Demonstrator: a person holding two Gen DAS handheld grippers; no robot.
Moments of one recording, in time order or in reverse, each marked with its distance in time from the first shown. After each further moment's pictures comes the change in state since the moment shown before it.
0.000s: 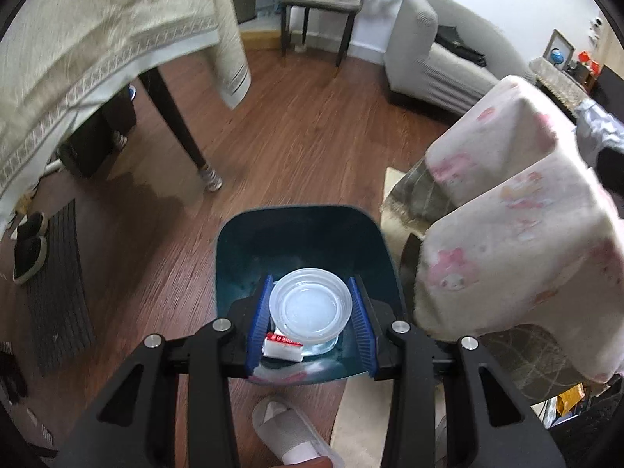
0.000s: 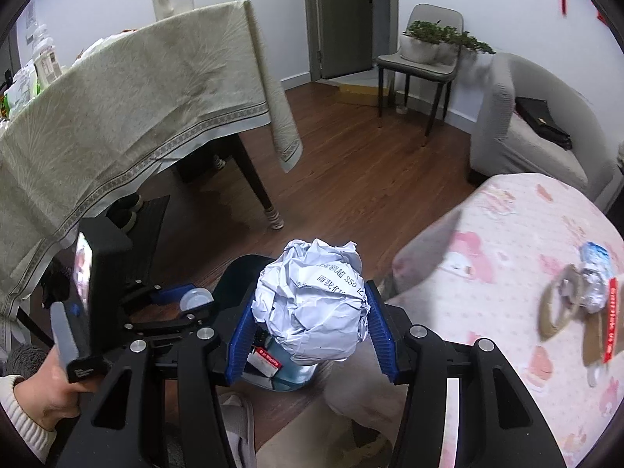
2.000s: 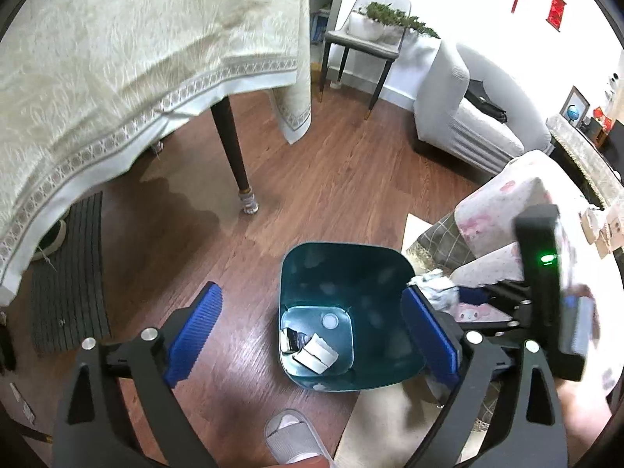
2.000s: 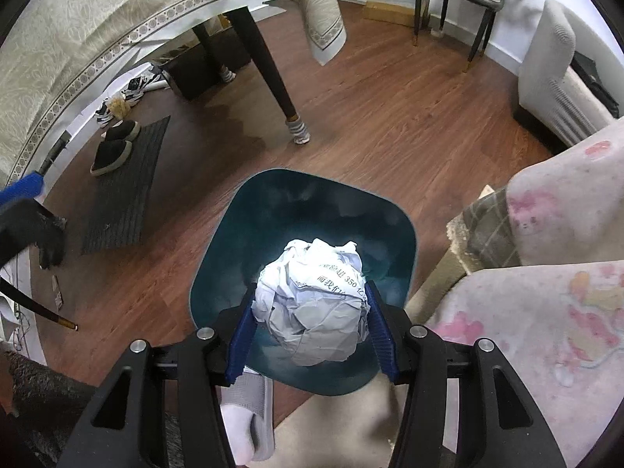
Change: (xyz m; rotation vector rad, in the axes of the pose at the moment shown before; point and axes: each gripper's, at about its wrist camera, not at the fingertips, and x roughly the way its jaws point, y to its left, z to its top) left arm -0.062 0.065 0.006 -0.121 -0.148 0.017; right arm 0.157 0.057 -0.034 -0.019 0.311 0.046
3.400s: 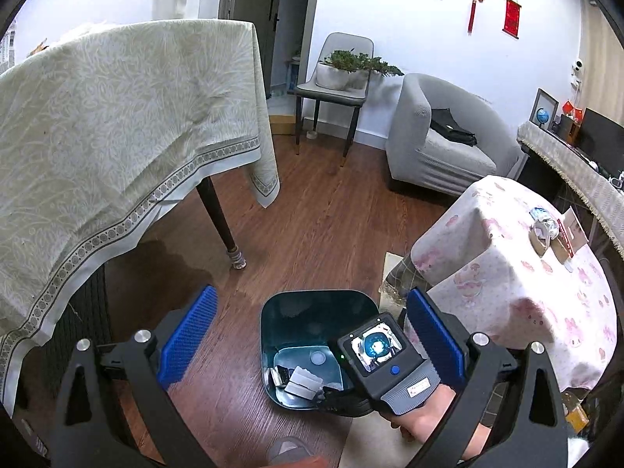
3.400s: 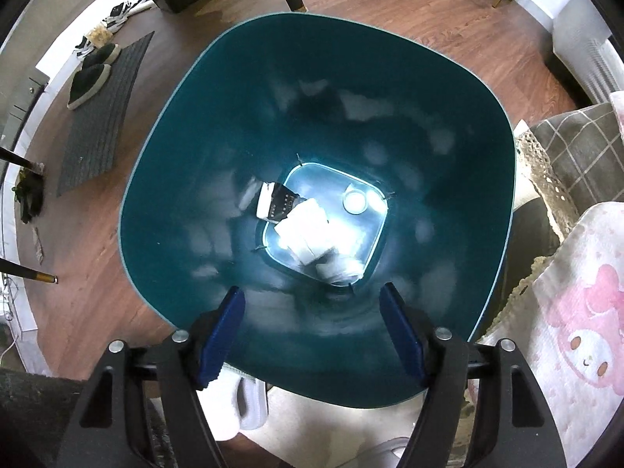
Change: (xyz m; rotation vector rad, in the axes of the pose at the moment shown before) left arm -0.073 -0.047 0.011 0.098 -0.178 -0.020; right arm 0.107 0.015 -0.042 -0.029 0.288 -0.017
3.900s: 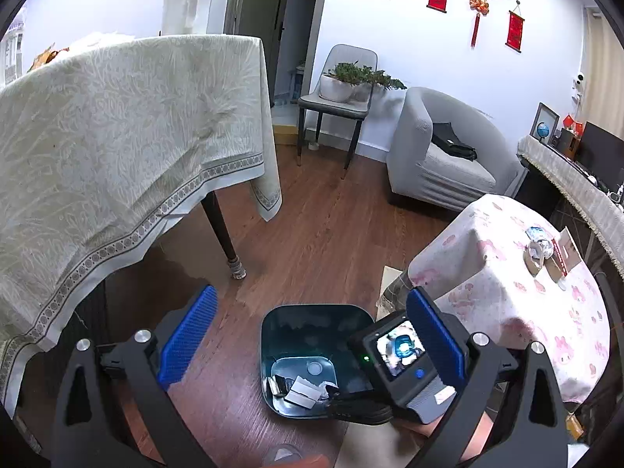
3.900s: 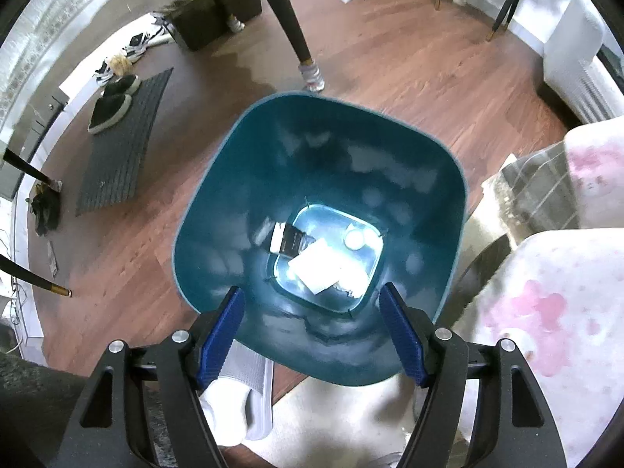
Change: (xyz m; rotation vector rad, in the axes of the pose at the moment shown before) left arm -0.015 0.003 0.016 -0.024 -0.042 -0.007; right arm -0.066 -0.003 0.002 -0.018 -0.152 0.019
